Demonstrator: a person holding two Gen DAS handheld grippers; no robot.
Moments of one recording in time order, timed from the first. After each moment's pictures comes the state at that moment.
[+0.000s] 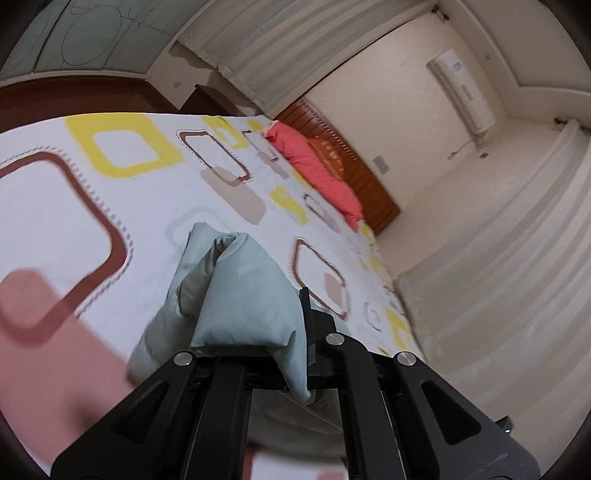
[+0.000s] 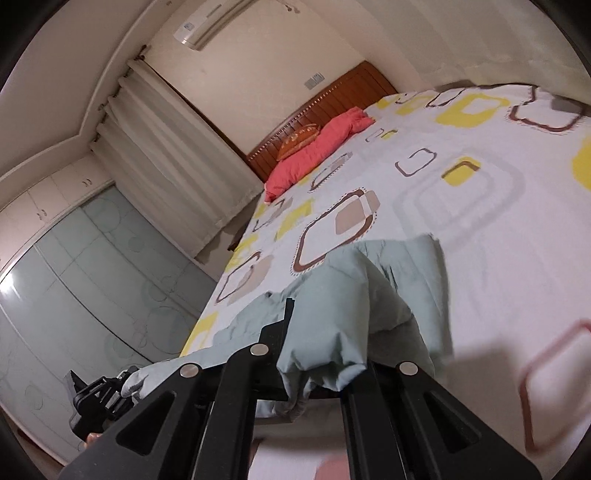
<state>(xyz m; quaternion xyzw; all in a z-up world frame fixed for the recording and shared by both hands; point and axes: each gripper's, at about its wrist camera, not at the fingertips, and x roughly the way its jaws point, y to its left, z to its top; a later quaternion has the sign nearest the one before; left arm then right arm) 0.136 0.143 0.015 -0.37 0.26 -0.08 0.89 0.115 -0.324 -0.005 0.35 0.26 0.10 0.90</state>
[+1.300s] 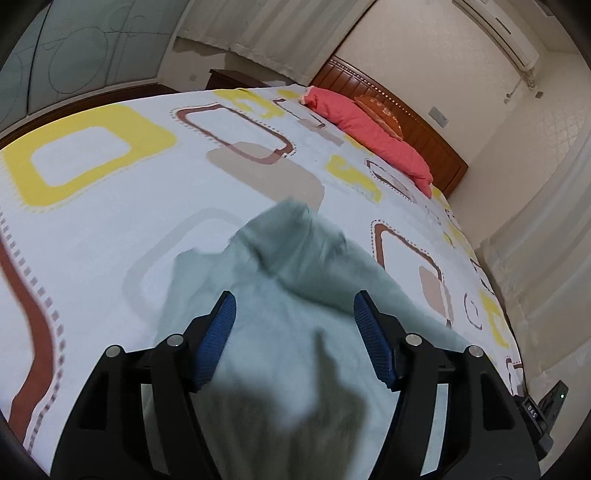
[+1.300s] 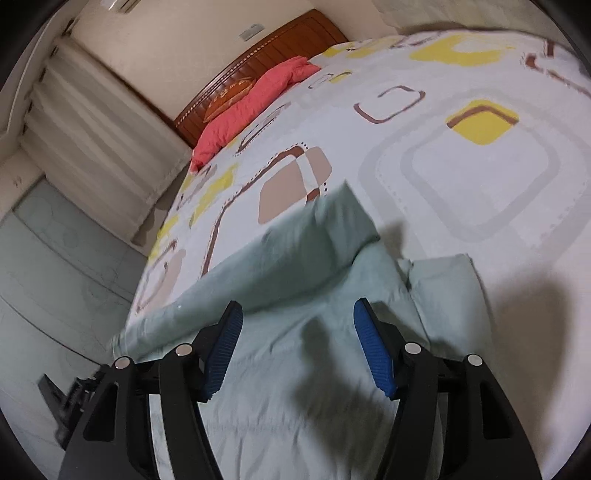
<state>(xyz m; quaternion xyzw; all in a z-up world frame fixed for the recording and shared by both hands) 0.307 0.112 -0.063 -0.26 0.34 0.00 0.90 0.294 -0.321 -0.095 0.33 0.37 0.01 0.87</state>
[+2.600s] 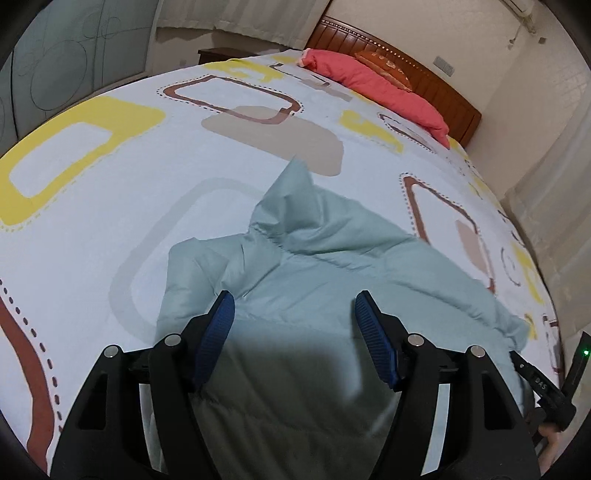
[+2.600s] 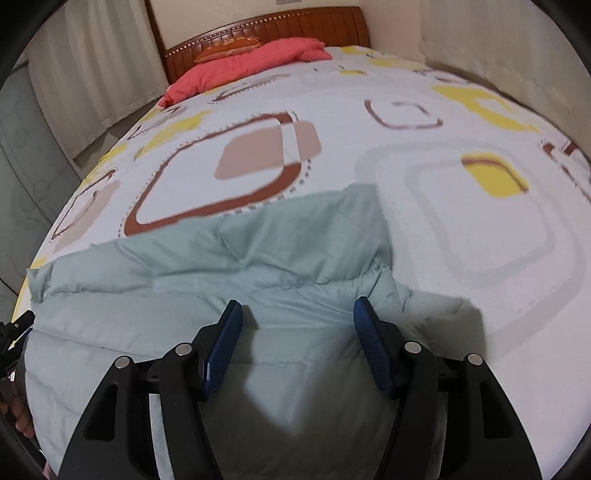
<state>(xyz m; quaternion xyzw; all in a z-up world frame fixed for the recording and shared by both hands) 0.350 0.105 -0.102 -0.18 0.42 0.00 0.89 0.337 -0.286 -0.124 0.13 0.44 -0.06 0.89</state>
